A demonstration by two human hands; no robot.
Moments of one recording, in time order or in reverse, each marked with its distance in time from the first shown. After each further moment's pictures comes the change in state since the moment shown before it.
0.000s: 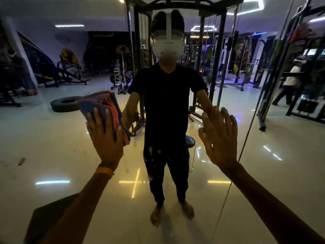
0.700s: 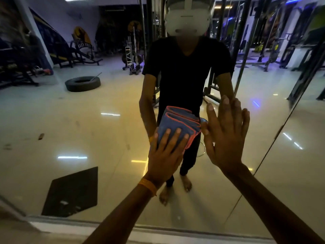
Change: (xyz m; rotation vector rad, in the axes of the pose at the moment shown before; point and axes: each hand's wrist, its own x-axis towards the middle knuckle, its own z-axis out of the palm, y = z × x) left_hand -0.178 0.067 0.057 0.068 -0.236 0.538; right_hand -0.089 -0.014 0.060 -0.079 -0.044 -0.011
